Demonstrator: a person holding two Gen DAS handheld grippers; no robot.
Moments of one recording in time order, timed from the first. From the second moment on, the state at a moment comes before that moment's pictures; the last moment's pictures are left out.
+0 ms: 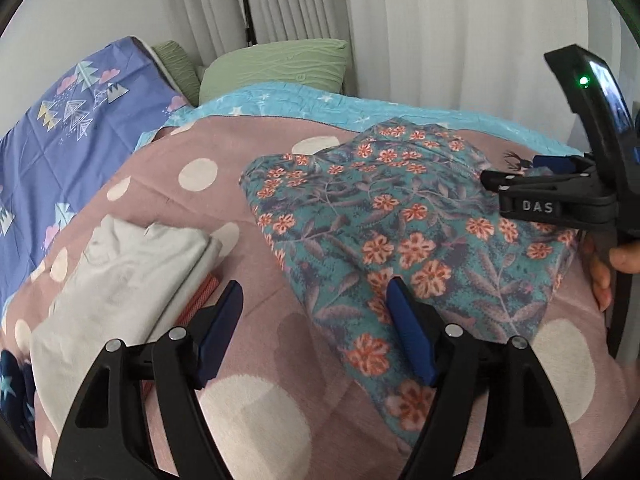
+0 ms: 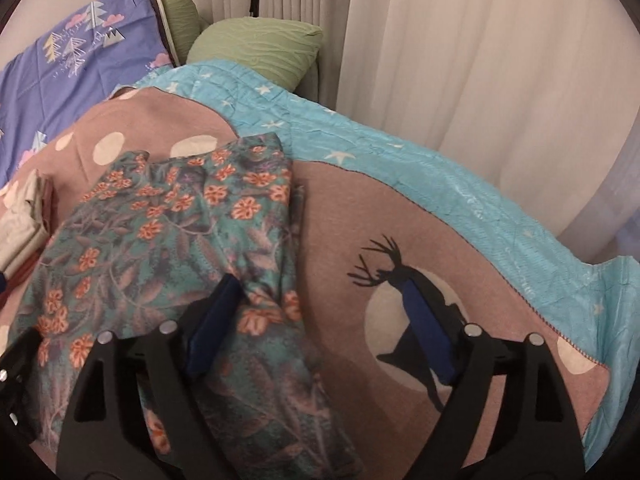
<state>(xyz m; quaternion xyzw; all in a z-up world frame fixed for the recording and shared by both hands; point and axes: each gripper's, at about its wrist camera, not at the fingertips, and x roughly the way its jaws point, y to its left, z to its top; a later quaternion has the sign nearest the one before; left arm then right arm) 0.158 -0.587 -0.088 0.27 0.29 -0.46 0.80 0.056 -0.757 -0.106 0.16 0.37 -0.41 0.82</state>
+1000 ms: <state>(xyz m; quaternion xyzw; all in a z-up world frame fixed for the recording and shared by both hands) -0.031 -0.341 0.054 0.10 0.19 -0.47 0.86 -0.198 -0.471 0.040 0.12 0.18 -0.41 0.89</state>
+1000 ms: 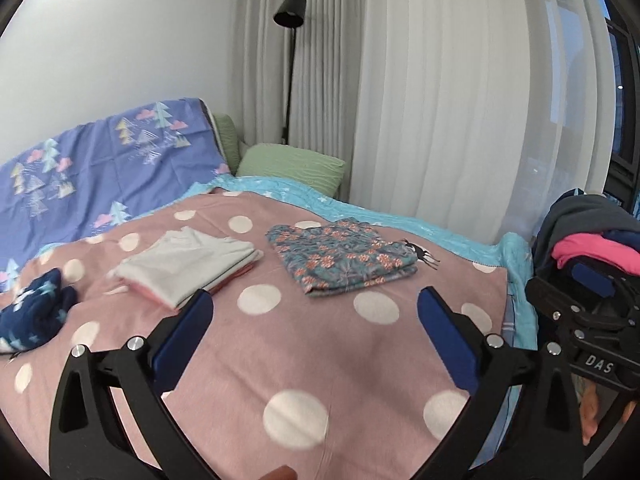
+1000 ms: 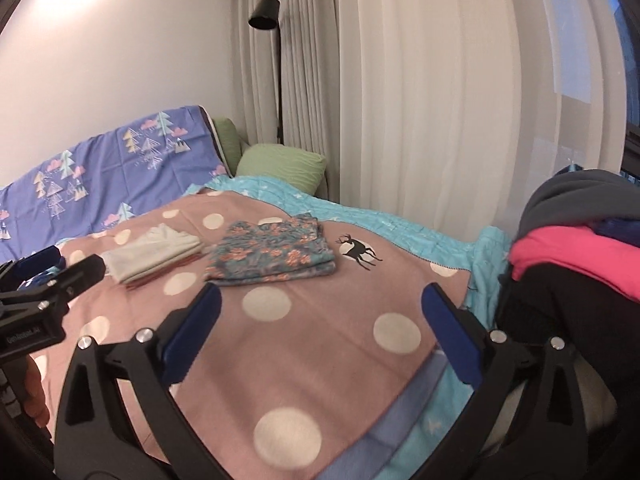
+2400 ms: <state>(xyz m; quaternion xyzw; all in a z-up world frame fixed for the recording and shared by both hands) -0.107 -0.252 0.030 0.11 0.20 -0.44 0.87 -0.233 -0.392 0.027 0.11 0.19 -0.40 0.89</state>
